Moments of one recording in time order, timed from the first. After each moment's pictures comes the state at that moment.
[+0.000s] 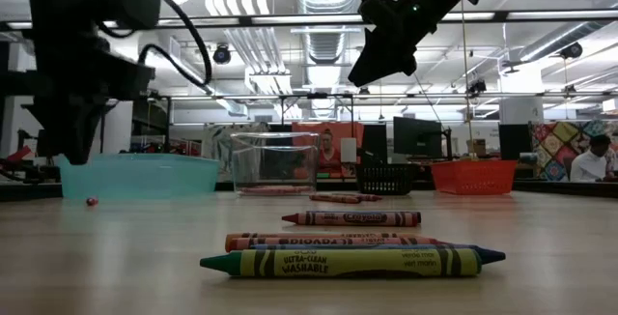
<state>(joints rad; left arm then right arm) -0.23 1.31 0.74 -1.03 -0.22 -0.26 -0.27 1.42 1.06 -0.30 0.08 0.11</state>
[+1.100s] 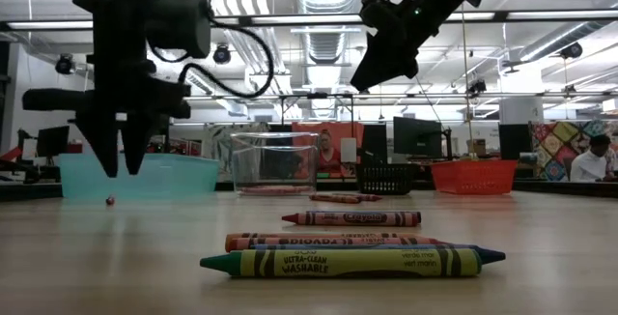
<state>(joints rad) 0.01 1.43 0.80 -0.92 -0.16 0.33 -0.27 1.42 1.04 -0.30 0.08 0.10</state>
